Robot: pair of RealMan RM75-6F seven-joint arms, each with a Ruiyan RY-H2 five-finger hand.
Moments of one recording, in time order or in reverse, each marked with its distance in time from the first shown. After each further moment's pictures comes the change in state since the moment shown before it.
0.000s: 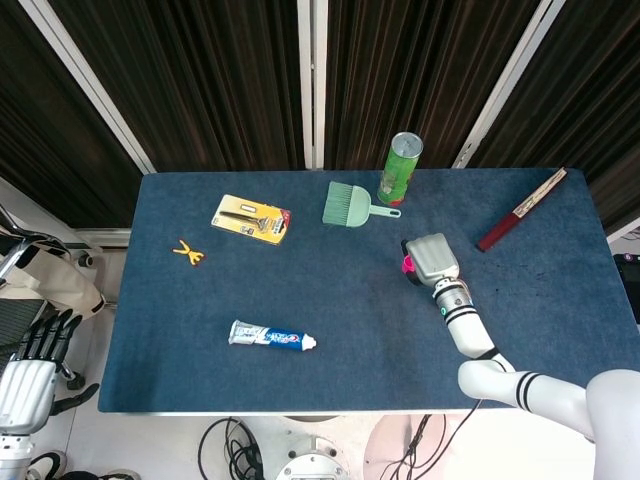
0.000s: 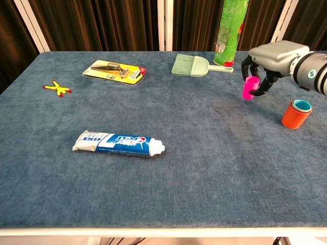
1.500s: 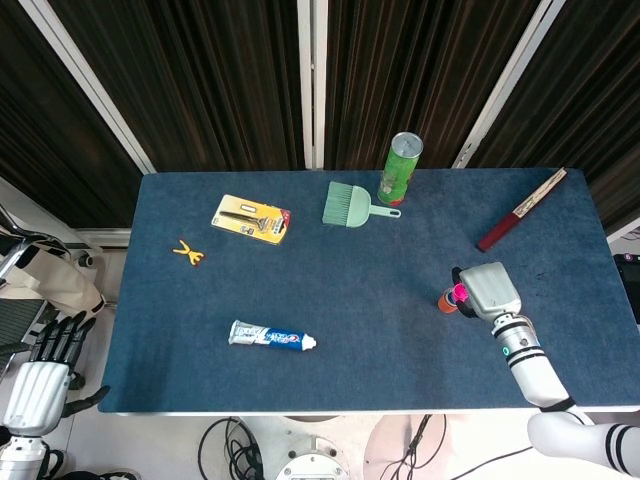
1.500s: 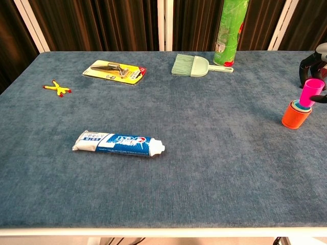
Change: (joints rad) left arm -0.003 -0.025 0.008 -0.007 0.033 0.006 0.031; right arm -0.206 0.331 -0.109 -0.401 -0.115 0.132 0.014
